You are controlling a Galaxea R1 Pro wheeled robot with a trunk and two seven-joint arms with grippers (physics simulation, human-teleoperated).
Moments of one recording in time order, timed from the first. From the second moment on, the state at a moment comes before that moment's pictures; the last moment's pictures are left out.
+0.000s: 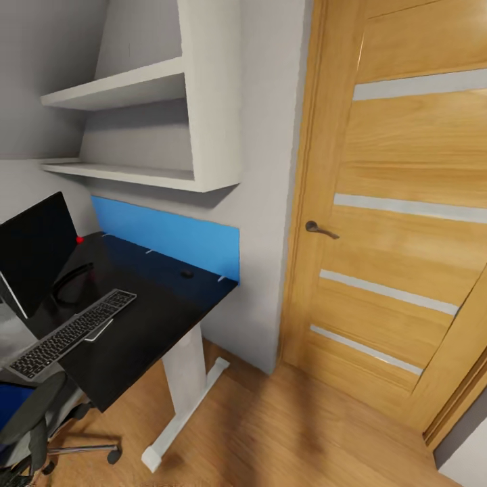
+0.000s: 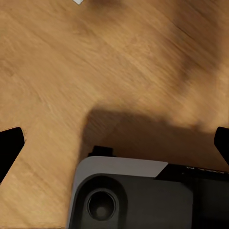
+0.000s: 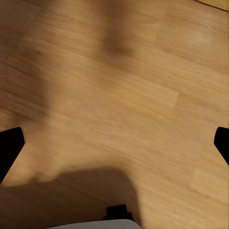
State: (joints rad) left arm 0.00 -0.01 0.03 -0.20 0.12 -0.41 0.00; right arm -0.08 -0.02 -0.06 -0.12 -0.08 -0.63 0.00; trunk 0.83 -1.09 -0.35
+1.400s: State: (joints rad) left arm 0.00 -0.01 0.03 -0.20 0.12 -0.41 0.00; right arm -0.08 -0.01 -0.05 -0.12 0.01 -0.65 -0.17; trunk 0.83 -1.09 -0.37
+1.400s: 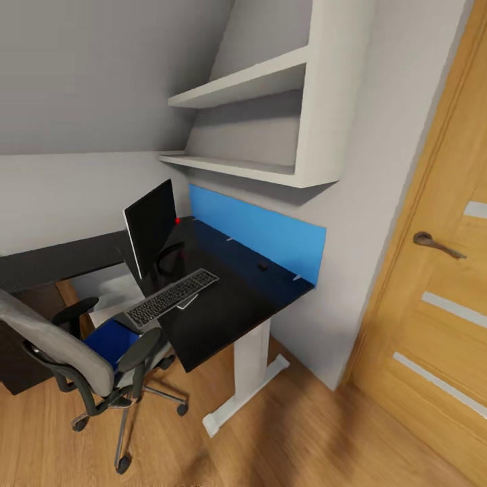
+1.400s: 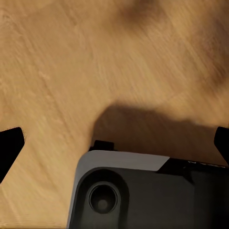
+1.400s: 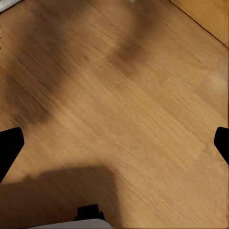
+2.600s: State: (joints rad) left arm 0.00 -0.01 0.03 -0.19 0.13 -0.55 0.00; right arm -0.08 -0.01 -0.05 -0.08 0.11 -0.73 -0.20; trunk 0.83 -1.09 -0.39
